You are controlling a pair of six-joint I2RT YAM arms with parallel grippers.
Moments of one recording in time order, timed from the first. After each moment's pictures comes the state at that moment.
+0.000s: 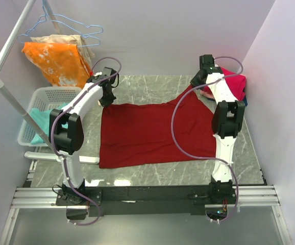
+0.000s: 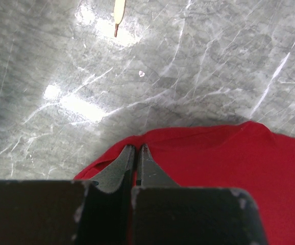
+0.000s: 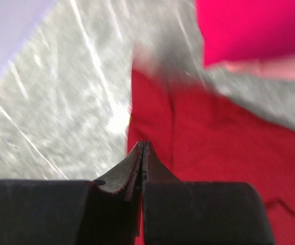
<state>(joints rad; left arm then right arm) -0.31 1.97 1.73 -0.89 -0.37 -0.78 0.05 2.30 2.15 -0.76 0.09 0.73</state>
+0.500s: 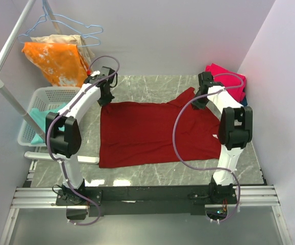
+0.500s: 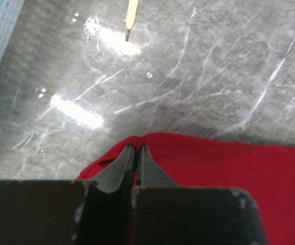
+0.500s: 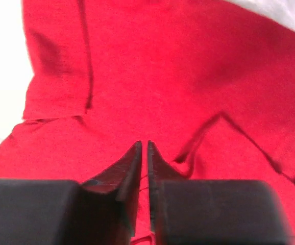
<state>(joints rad) -0.31 1.91 1.71 -0.89 -0.40 -0.79 0.07 1.99 1.58 -0.73 0.08 0.70</state>
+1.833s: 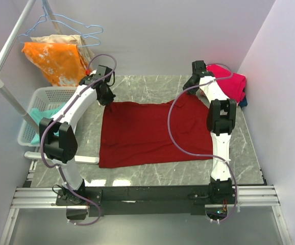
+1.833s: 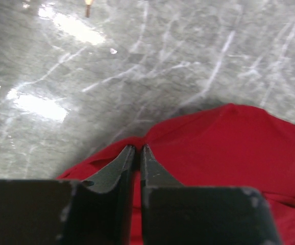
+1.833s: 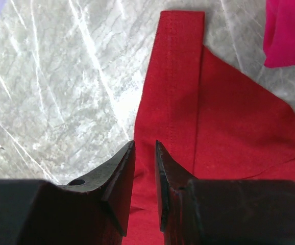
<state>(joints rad) -0.31 1.81 1.66 -0.87 -0.25 -0.82 0.09 2.41 2.16 -0.72 0.02 0.78</state>
